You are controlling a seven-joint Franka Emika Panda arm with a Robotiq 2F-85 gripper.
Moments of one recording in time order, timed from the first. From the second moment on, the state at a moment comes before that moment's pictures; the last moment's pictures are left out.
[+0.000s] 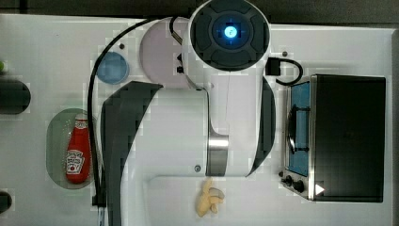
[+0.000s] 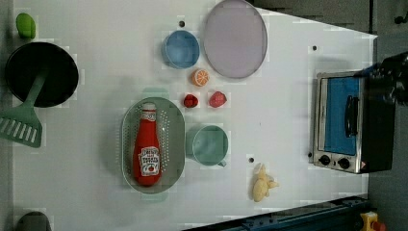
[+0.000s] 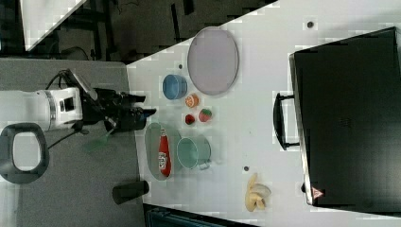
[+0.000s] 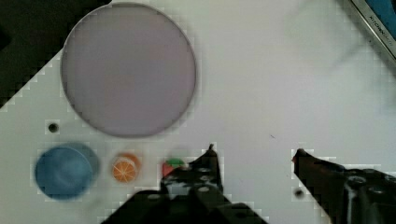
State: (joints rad) arm -0.02 0.02 0.02 -1.77 0.01 0.19 -0.05
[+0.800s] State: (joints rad) arm -0.11 -0.22 0.22 -1.79 0.03 0.11 -0.03
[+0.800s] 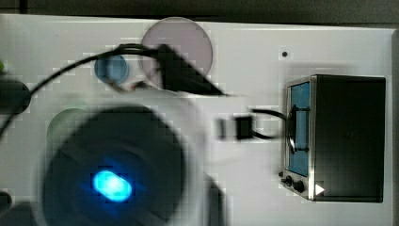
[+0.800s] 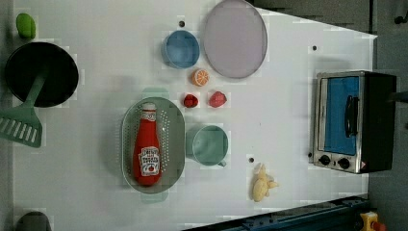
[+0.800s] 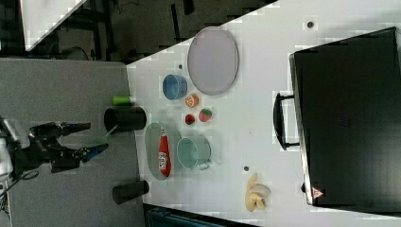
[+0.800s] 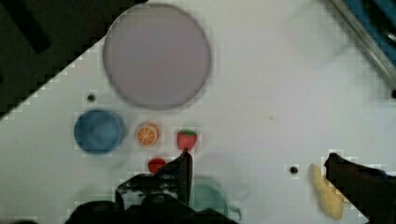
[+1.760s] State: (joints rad) arm -0.04 0.02 0.74 -1.94 0.03 0.29 -0.02
